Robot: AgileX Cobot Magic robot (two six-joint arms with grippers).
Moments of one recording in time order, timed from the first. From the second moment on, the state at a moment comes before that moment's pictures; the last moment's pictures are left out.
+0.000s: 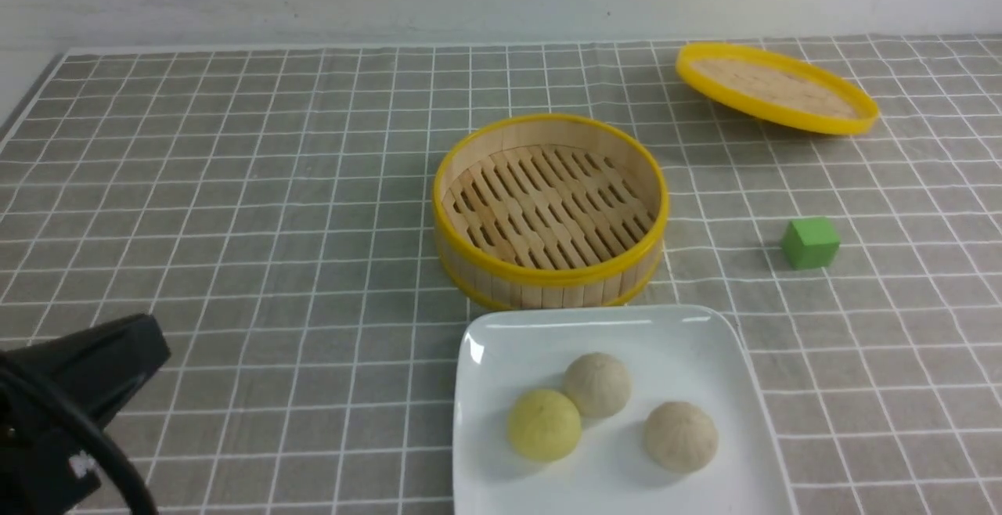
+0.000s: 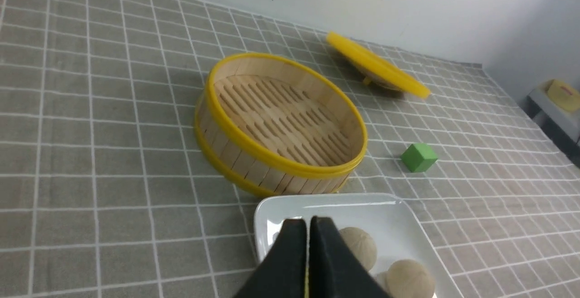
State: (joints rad) right arm 0.00 -0.01 0.02 0.04 0.41 0.04; left arm -0.74 0.39 -0.52 0.41 0.49 -0.86
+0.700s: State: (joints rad) right arm 0.00 -0.01 0.02 0.04 0.41 0.04; left arm -0.52 0.33 -0.34 0.34 0.41 -0.73
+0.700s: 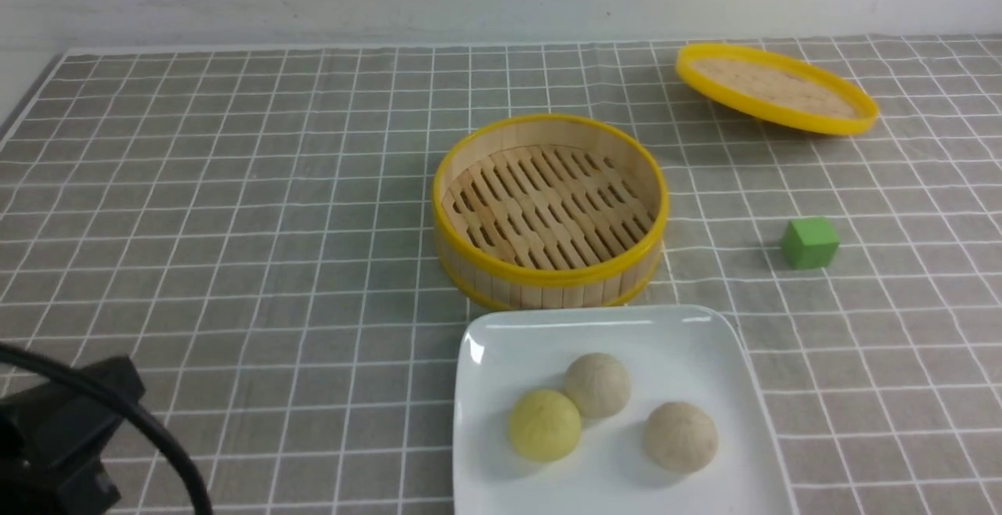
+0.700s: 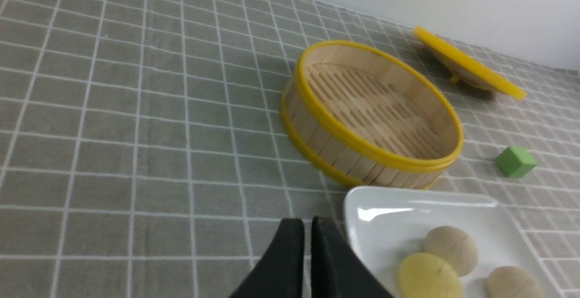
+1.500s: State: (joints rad) right arm 0.00 -0.01 0.02 0.04 0.41 0.04; left arm -0.04 -0.01 0.03 0.16 0.37 -0.24
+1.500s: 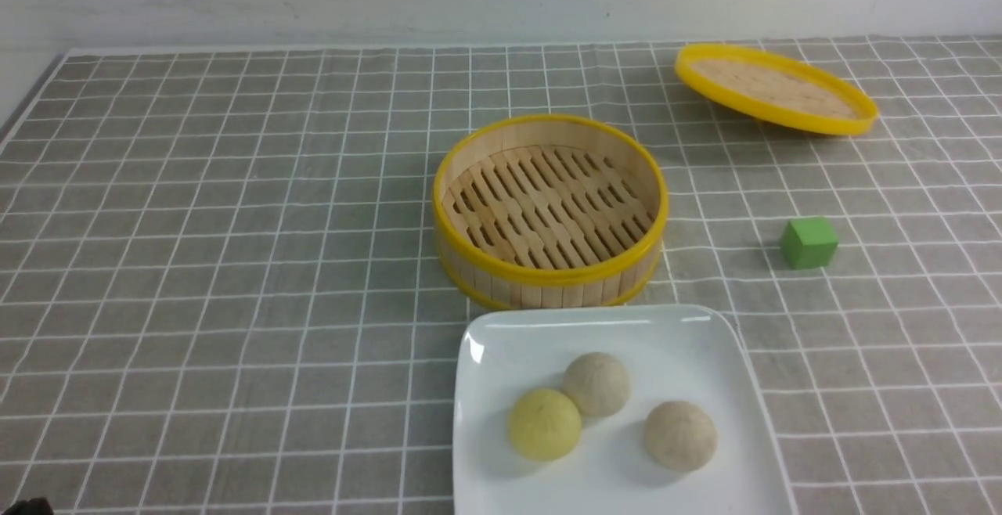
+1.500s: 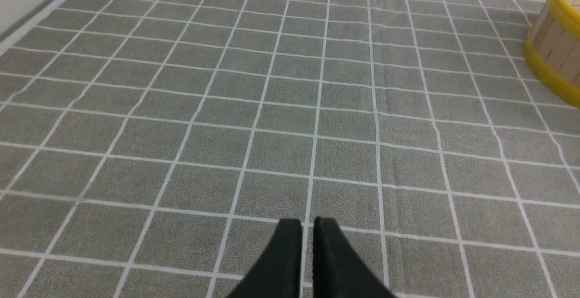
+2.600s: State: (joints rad) right arm 0.00 -0.01 0.02 0.04 0.41 0.04; left arm 0.01 -0.01 0.03 0.17 0.37 -0.23
